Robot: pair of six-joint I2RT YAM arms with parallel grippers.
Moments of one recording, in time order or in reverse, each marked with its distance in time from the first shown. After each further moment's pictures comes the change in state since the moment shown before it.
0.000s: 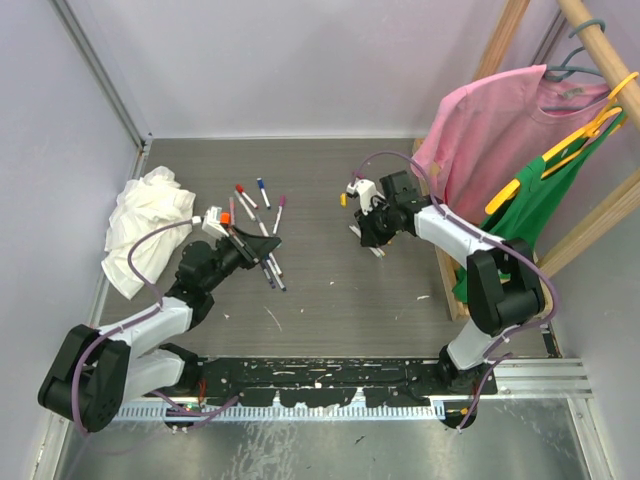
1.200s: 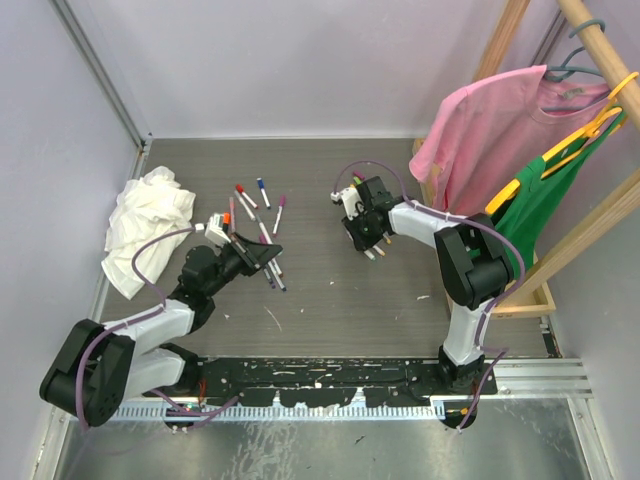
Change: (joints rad) left arm -0.013 0.026 -0.052 0.023 0.002 -0.043; right arm 0.072 0.238 0.080 0.052 0.204 0.056
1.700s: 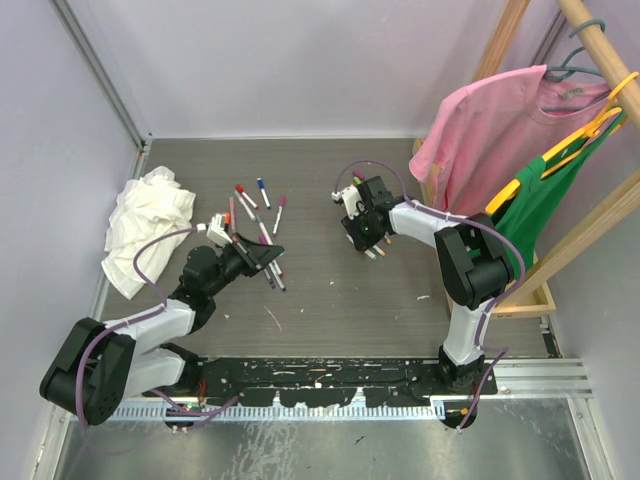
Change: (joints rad) left arm -0.015 0.011 0.000 0.008 0.000 -0.001; right arm 0.000 0.000 0.001 0.006 0.016 0.002
